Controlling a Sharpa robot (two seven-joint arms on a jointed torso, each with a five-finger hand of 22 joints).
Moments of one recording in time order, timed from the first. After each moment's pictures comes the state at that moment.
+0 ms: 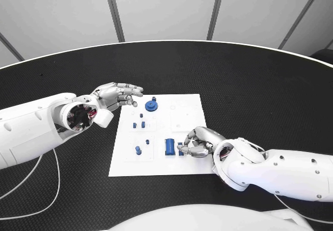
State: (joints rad) left arm 1.28 -0.78 -0.12 1.33 0.04 0.06 0.05; left_hand 1.31 -0.15 0.54 -0.06 0.21 0.85 0.19 0.48 0.18 0.96 0.11 0.56 0.12 1.06 0.04 1.15 0.37 0.18 0.91 0.13 0.95 0.47; right arm 0.98 -0.91 -0.12 1.85 -1.35 -0.59 -0.48; right_hand 0.98 -0.18 0.51 0.17 0.33 1.04 0.03 0.51 0.66 1.47 -0.04 1.45 1.31 1.47 -0.10 1.57 1.31 0.02 1.47 0.00 1.45 1.31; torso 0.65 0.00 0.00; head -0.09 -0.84
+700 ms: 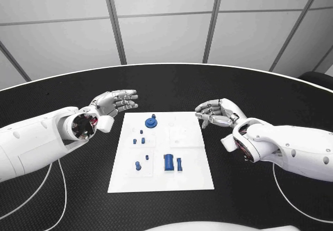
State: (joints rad) left arm 1.27 -0.76 -0.12 1.25 0.23 0.02 0.18; left_hand 1.28 -0.16 0.55 0.00 0.21 0.82 0.19 0.48 0.18 0.90 0.14 0.52 0.09 0.88 0.08 0.94 0.27 0.18 0.80 0.18 0.78 0.37; right arm 1.16 -0.95 -0.12 1.58 -0.49 -0.56 0.30; right_hand 1.23 -0.19 0.55 0.07 0.23 0.87 0.13 0.31 0.54 1.07 0.05 0.40 0.76 1.19 0.00 0.68 0.74 0.17 1.23 0.10 0.24 0.84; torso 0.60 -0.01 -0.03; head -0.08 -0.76
